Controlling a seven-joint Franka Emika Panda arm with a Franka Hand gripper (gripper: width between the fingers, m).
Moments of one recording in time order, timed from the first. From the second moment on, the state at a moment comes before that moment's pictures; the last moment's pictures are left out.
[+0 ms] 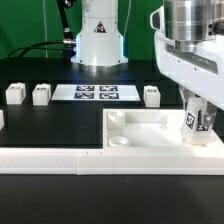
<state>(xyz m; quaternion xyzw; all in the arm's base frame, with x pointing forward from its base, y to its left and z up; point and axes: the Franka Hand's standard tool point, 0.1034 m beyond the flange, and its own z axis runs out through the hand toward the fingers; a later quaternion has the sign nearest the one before) 0.633 0.119 0.071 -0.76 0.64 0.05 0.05</state>
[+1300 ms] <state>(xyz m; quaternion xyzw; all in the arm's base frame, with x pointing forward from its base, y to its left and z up) 0.632 0.124 0.071 -0.98 0.18 0.00 0.02</state>
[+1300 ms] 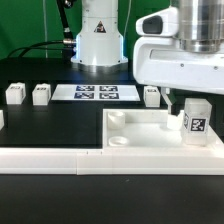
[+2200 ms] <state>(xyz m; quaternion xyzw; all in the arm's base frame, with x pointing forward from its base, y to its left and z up) 0.630 0.124 0.068 -0.97 0.24 0.01 0.02</state>
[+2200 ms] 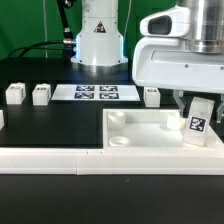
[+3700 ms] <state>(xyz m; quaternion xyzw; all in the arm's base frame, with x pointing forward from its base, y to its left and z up) 0.631 0.124 0.066 -0.79 0.61 0.03 0.06</state>
